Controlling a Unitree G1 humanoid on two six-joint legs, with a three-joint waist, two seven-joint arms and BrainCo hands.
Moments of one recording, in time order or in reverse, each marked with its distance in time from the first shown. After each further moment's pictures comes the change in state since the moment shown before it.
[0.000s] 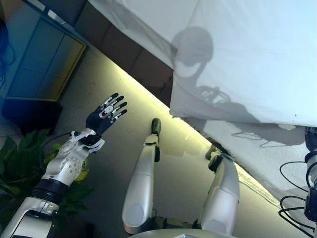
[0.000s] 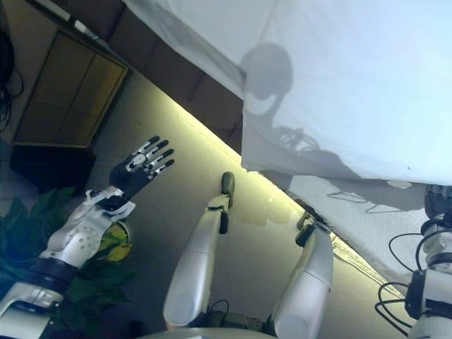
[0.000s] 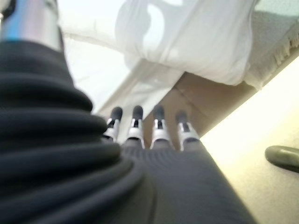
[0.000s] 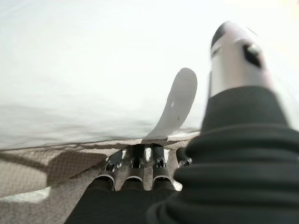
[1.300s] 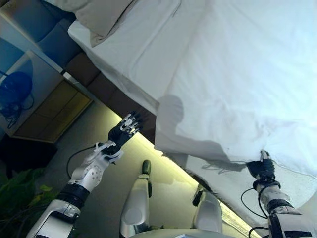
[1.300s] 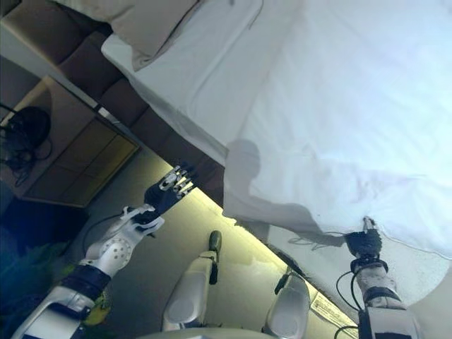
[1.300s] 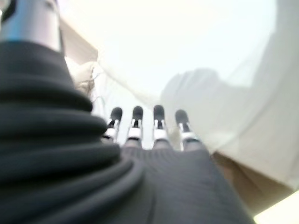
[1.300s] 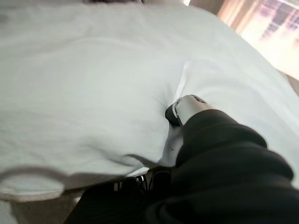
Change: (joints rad) left arm 0.001 -0.234 -0.094 0.105 0.032 0.045 0.022; right arm 0.299 0.391 0.188 -0.274 -0.328 -0.109 0.146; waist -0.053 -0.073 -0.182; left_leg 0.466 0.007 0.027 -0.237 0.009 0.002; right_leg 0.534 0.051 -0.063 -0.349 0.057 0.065
